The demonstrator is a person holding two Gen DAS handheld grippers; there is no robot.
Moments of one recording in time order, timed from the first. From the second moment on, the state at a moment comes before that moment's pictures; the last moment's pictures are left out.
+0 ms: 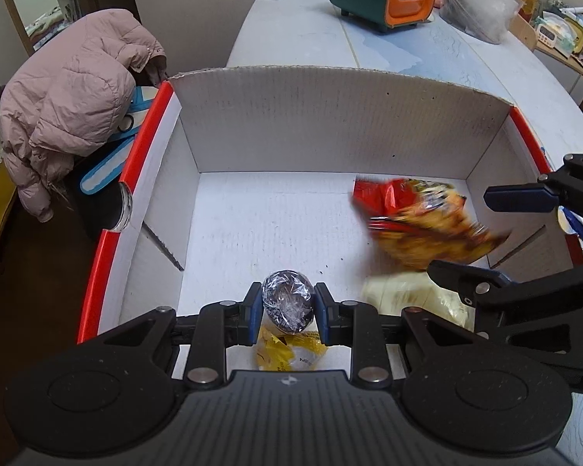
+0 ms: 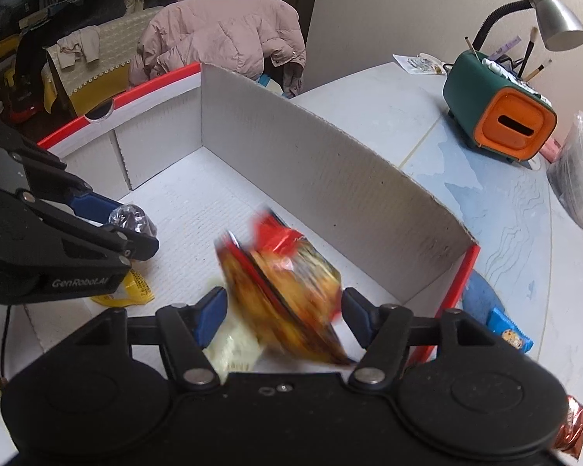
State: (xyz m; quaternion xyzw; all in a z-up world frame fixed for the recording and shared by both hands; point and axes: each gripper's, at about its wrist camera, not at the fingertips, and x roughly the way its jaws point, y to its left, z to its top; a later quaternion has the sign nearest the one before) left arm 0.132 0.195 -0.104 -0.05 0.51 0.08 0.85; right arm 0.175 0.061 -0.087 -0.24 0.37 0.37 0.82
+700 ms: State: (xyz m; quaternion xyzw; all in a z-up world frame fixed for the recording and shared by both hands) left arm 0.095 0.175 -0.044 -0.07 0.43 0.04 0.90; right arm 0.151 0.006 -0.035 -0.14 0.34 0.38 0.85
